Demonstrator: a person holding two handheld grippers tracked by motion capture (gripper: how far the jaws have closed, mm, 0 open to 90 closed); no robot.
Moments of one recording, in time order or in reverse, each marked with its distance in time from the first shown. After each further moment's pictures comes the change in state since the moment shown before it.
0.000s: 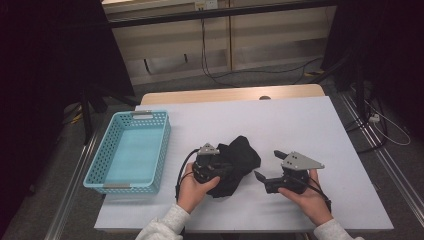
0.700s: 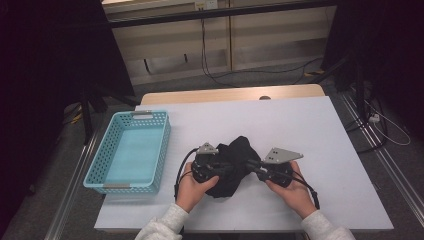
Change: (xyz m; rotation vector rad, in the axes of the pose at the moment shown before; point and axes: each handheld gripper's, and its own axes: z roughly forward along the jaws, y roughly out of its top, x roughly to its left) left arm 0.005 0.001 -0.008 -0.010 0.007 -0.013; right arm 0.010 0.013 0.032 0.124 0.130 -0.022
